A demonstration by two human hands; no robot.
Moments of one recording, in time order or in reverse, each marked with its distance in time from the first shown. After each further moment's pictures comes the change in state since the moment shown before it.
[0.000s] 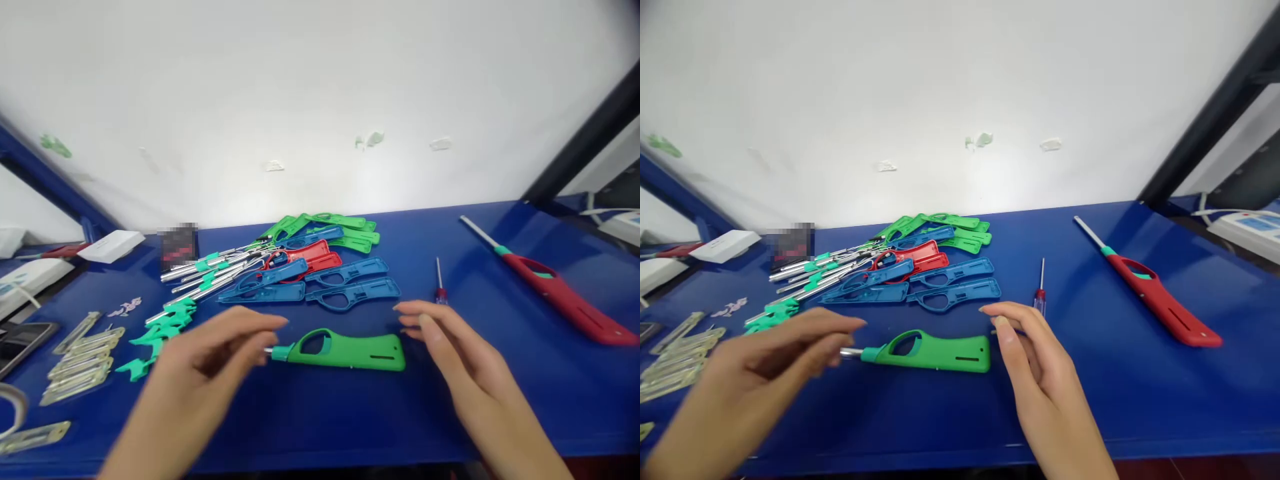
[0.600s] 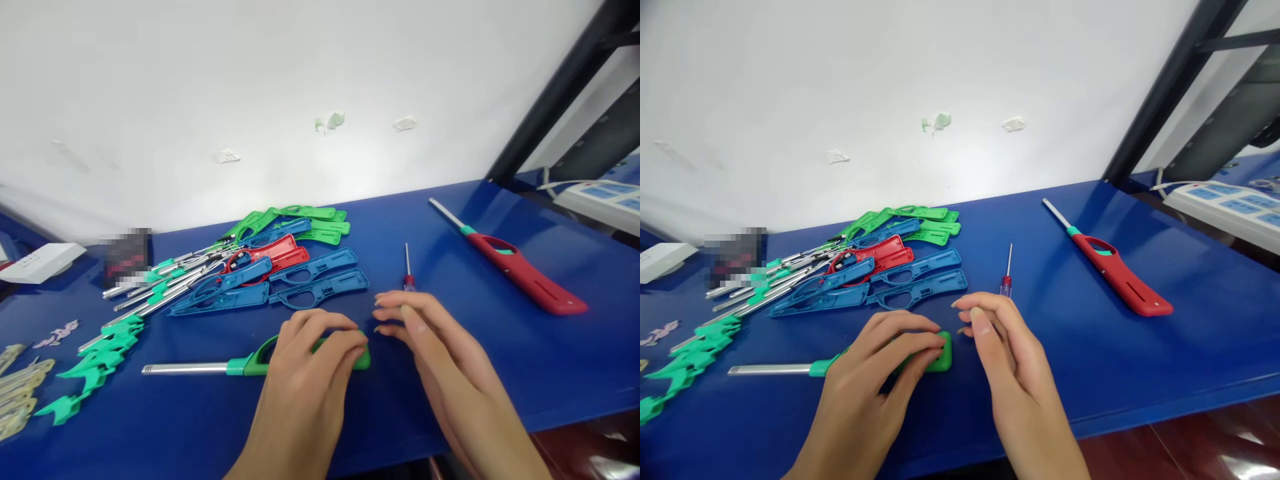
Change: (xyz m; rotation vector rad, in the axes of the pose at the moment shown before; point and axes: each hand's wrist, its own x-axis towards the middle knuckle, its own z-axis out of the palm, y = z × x) left_hand -0.005 0.046 0.120 -0.036 -0.124 0.366; right_hand -0.002 0.008 -0.004 0.278 -0.007 0.060
